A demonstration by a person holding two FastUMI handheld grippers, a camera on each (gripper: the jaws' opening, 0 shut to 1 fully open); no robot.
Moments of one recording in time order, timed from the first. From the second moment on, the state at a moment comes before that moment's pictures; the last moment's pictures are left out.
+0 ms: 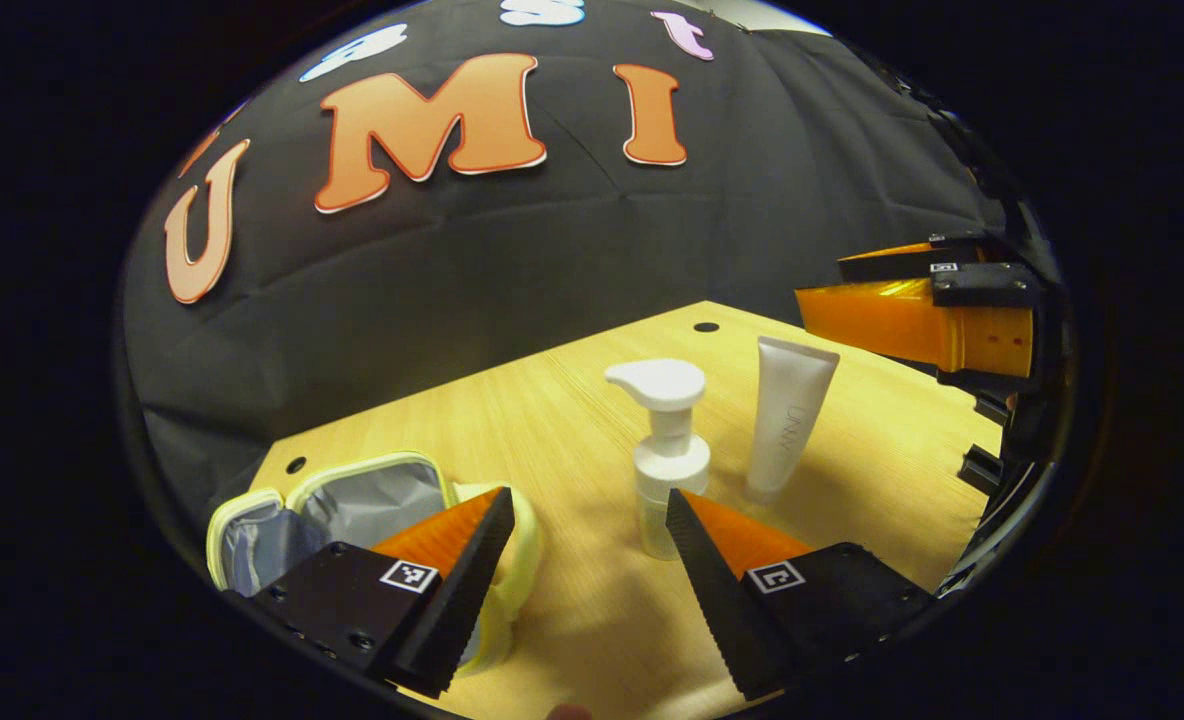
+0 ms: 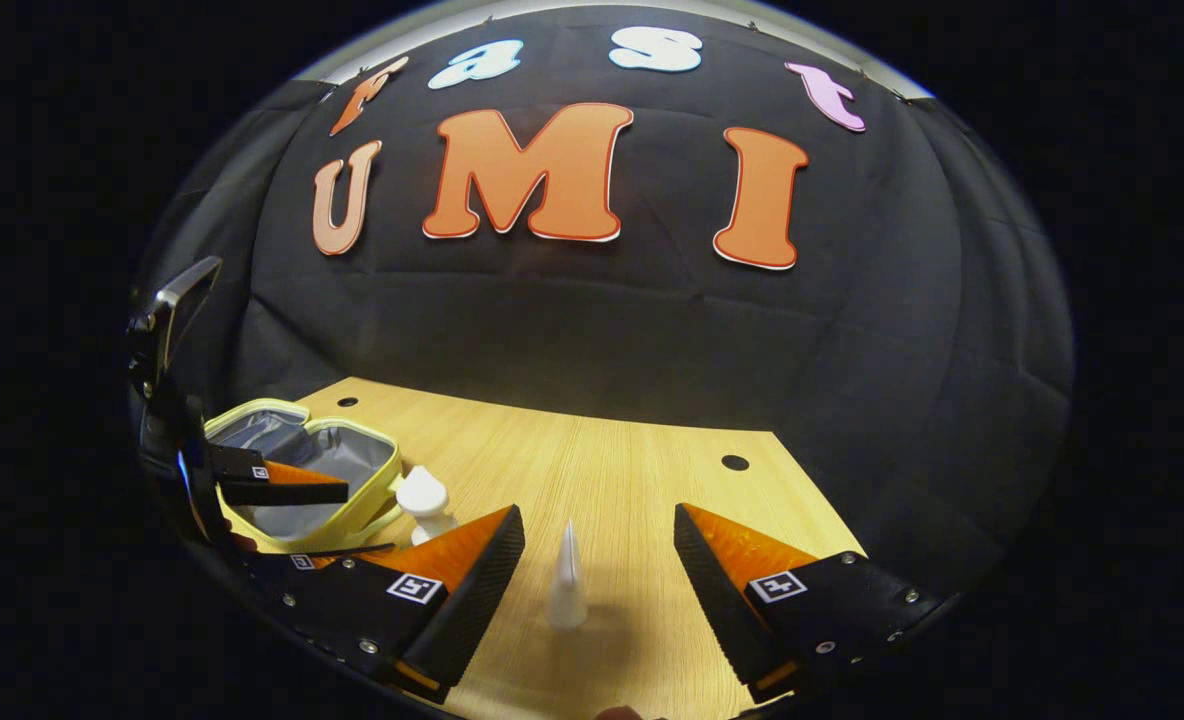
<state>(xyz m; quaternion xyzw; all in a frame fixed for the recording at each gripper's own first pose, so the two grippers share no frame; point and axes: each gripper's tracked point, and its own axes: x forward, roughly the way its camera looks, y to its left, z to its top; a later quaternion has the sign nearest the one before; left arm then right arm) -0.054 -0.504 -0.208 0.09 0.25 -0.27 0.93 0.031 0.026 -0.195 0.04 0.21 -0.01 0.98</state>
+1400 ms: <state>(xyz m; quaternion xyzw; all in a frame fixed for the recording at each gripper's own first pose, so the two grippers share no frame) -0.019 -0.533 -0.206 0.00 0.26 -0.25 0.93 0.024 0.051 -0.292 0.04 0.29 0.08 0.95</state>
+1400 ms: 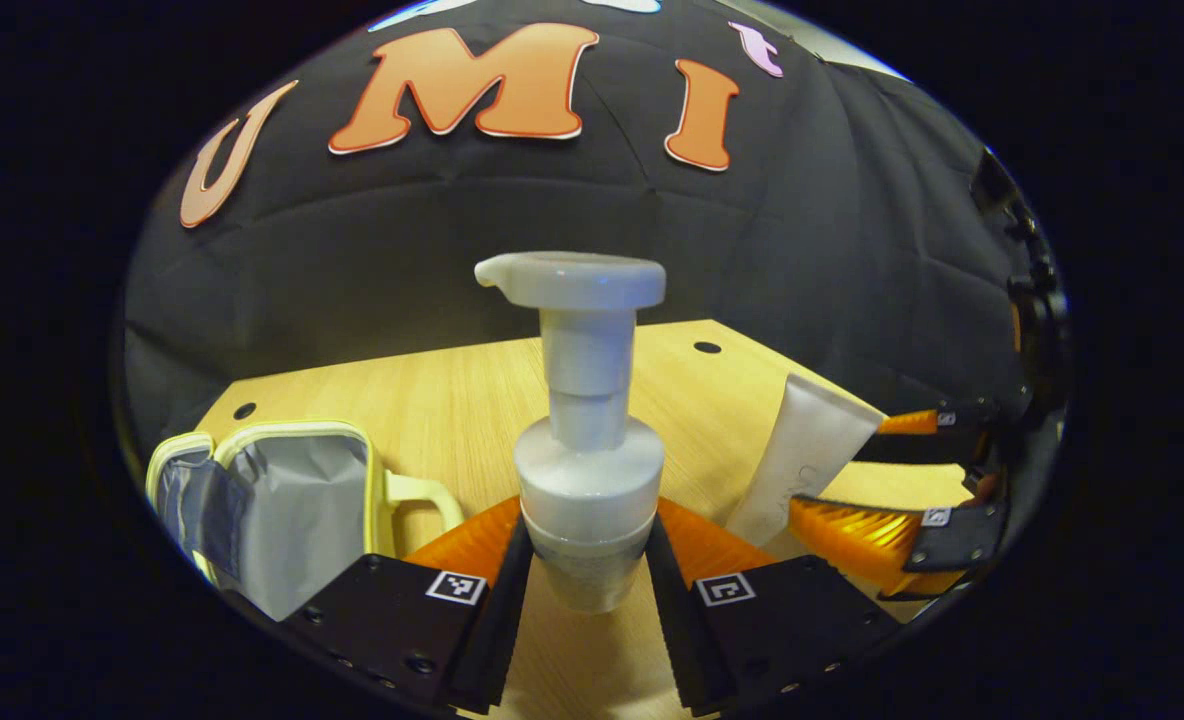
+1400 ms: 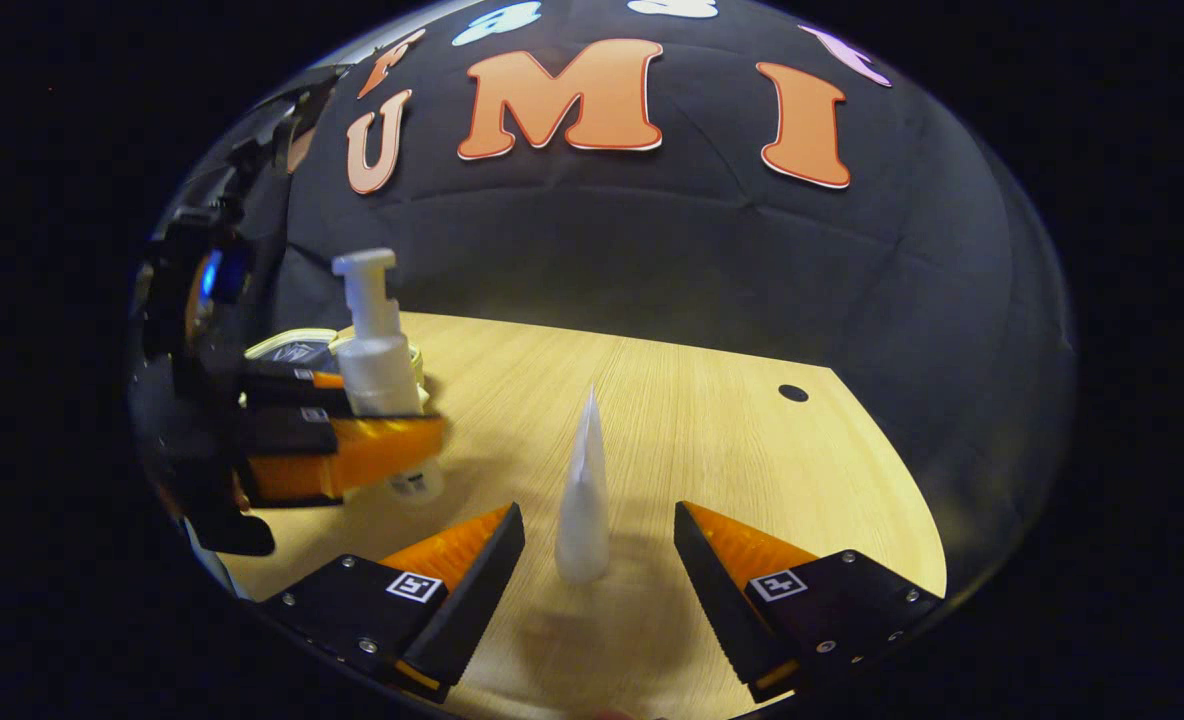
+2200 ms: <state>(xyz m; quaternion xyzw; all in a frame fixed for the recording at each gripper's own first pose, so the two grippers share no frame) -0.031 -0.428 -0.151 0.00 0.27 -0.15 0.95 0.040 0.075 -0.341 0.08 0.33 0.11 0.94</state>
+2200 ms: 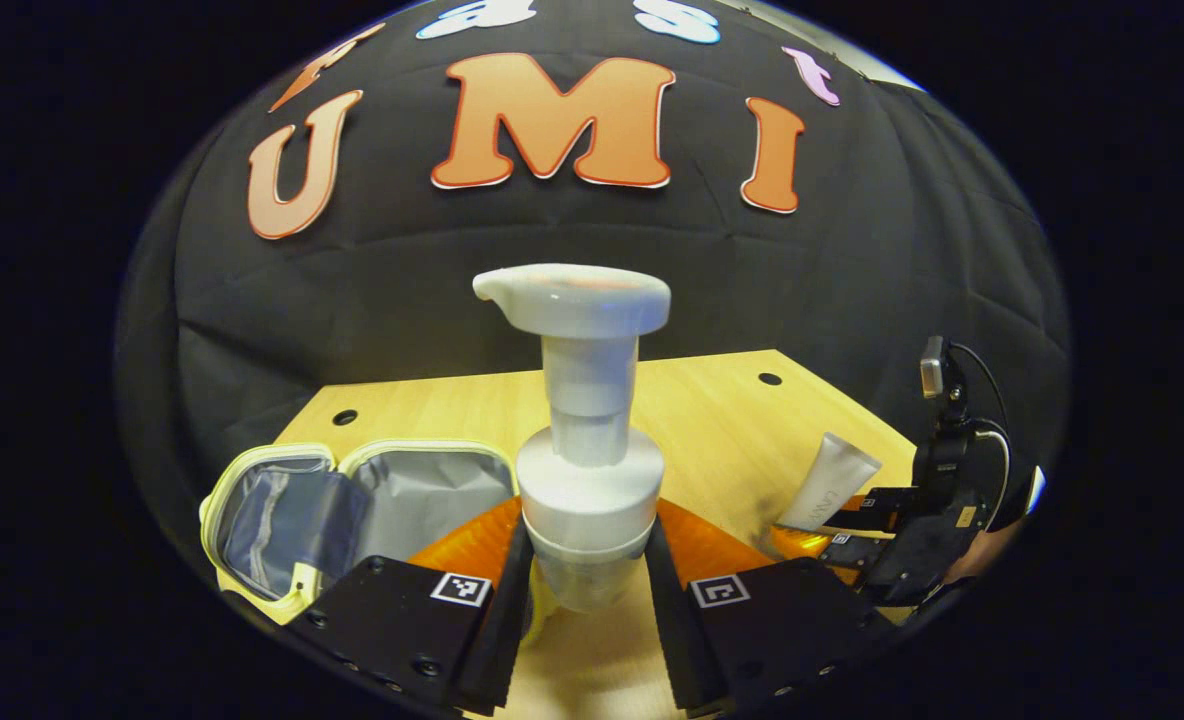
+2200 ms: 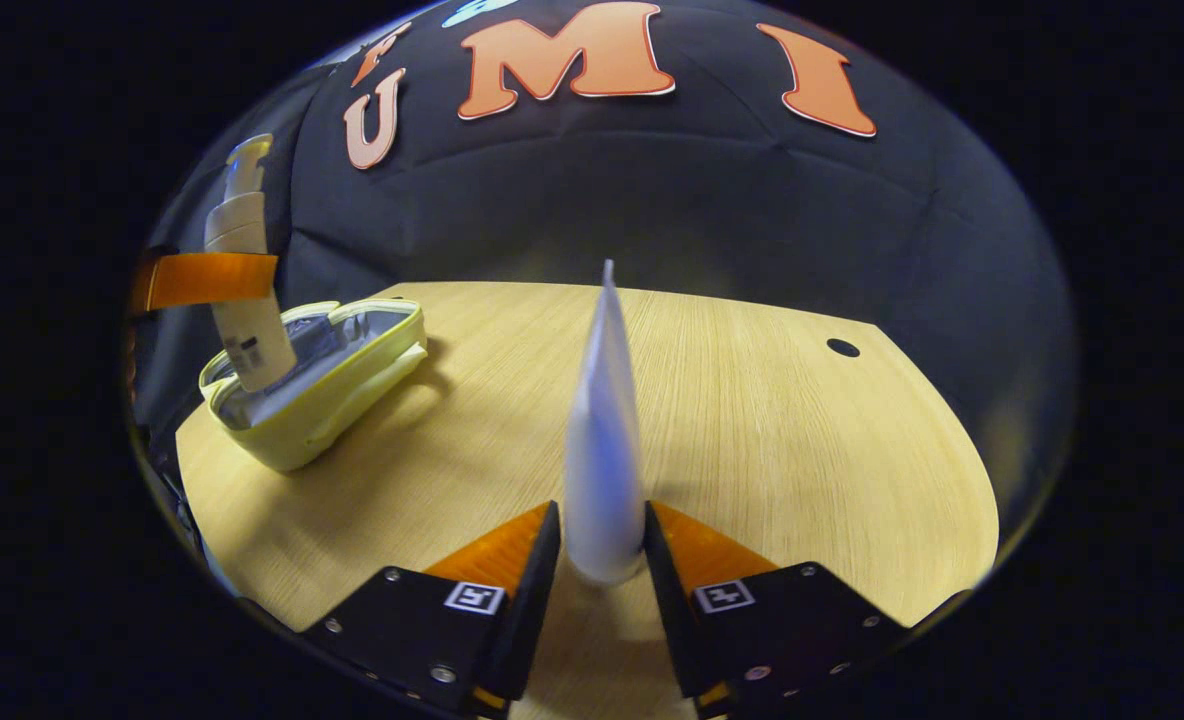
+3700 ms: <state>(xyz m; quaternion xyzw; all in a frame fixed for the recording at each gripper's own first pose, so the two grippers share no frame) -0.031 -0.255 -0.261 -0.03 0.49 -0.14 0.86 0.083 0.277 -0.183 0.11 0.33 0.20 0.92</state>
